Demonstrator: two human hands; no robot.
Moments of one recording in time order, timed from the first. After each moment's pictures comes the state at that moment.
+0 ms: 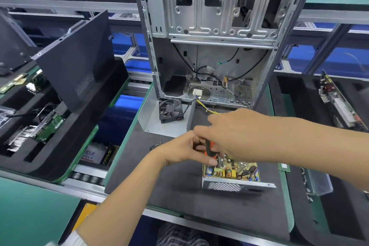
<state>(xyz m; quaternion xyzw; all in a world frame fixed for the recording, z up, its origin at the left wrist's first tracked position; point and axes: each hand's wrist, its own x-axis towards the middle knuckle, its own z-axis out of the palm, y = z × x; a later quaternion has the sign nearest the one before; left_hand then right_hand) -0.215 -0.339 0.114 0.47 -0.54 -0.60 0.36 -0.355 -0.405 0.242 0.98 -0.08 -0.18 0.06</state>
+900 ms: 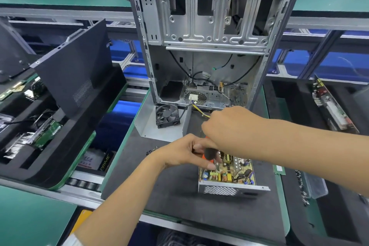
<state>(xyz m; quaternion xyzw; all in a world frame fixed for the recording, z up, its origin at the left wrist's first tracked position) -0.226 -0.343 0.125 0.47 -0.55 -0.58 0.36 -0.354 -0.407 0.249 0.97 -0.13 -0.17 0.13</state>
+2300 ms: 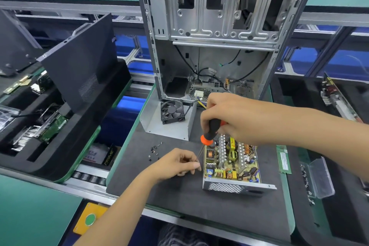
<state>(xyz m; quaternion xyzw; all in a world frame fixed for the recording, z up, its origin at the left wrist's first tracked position) -0.198 -0.307 0.052 0.60 -0.46 -0.56 0.34 -0.362 -0.422 0.258 0.97 -0.13 -0.09 -0.17</state>
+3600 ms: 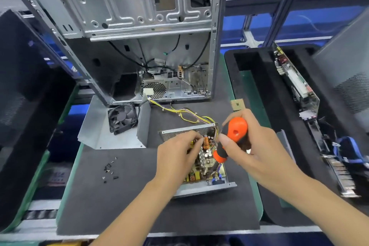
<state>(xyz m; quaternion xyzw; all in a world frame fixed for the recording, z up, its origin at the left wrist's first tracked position) -0.308 -0.386 0.094 0.73 -0.61 -0.08 0.31 -0.479 -0.432 0.169 0.79 -0.36 0.28 -0.41</state>
